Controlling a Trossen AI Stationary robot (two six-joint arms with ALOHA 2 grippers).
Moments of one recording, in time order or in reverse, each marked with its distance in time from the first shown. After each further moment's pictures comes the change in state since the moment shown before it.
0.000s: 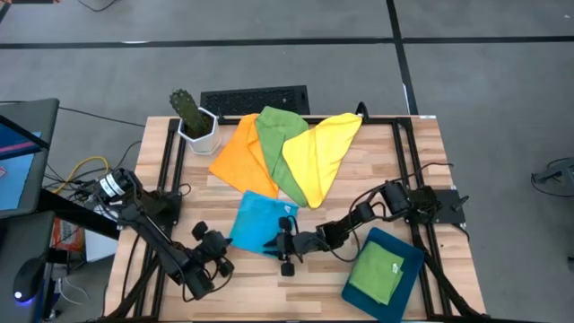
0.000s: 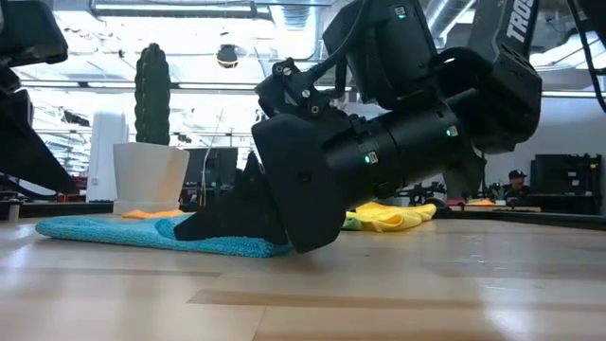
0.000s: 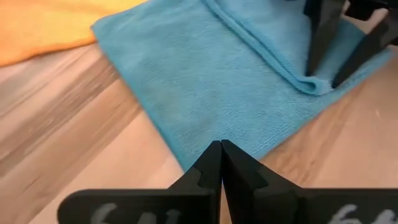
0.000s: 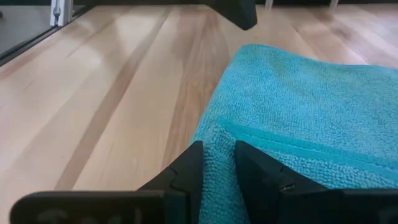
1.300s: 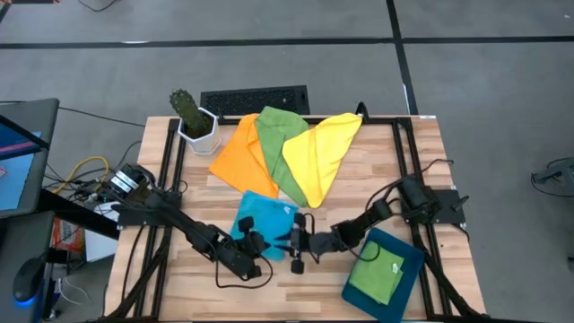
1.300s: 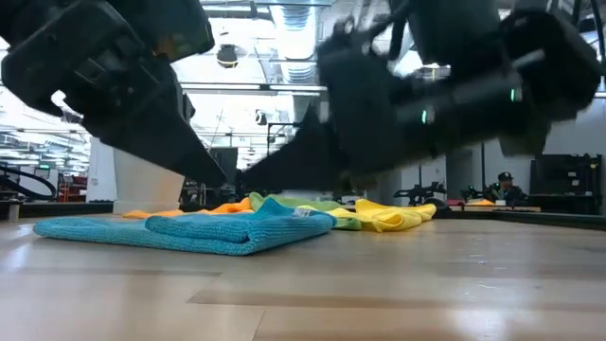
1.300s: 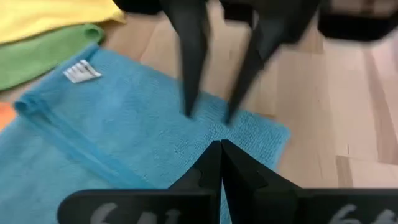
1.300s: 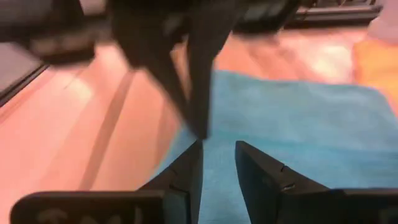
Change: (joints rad) left arm 0.332 0.035 -0.001 0.758 0.242 1.065; right arm 0.049 -0.152 -0.175 0.075 0.180 0.056
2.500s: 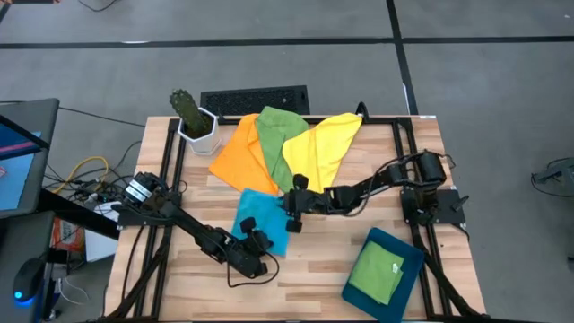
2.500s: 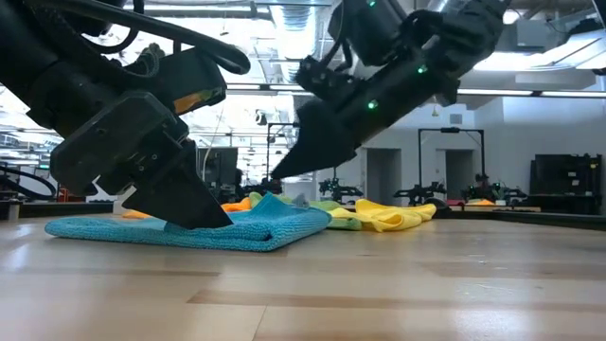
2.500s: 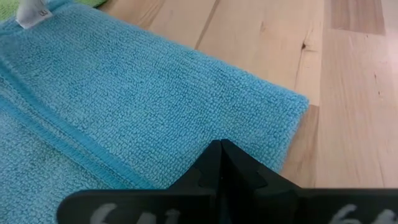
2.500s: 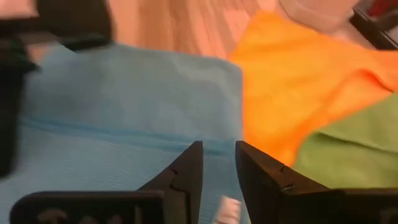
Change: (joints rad) left arm 0.014 0.151 0.002 0.075 -0.008 -0.103; right arm -0.282 -0.240 0.042 -0.539 -0.096 -0.180
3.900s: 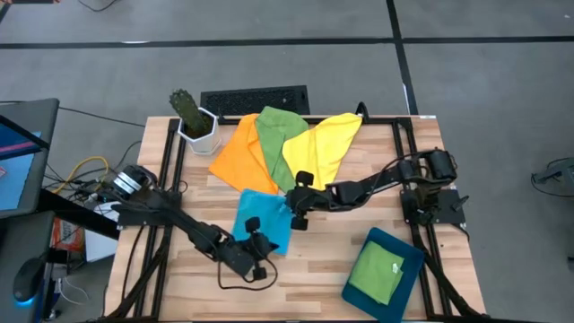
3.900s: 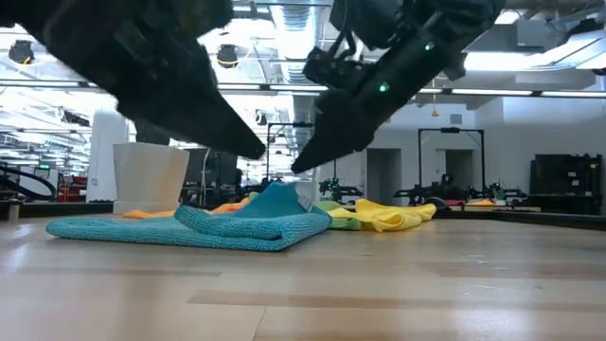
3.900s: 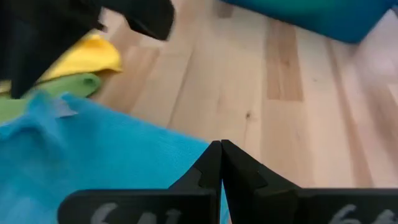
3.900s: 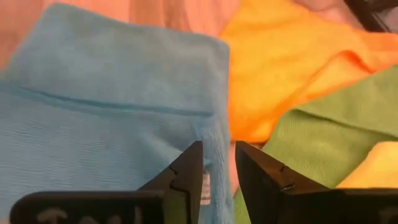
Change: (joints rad) left arm -0.002 -0.109 0.021 0.108 -0.009 0.220; right arm 0.002 -0.092 0.034 -0.264 0.009 0.010
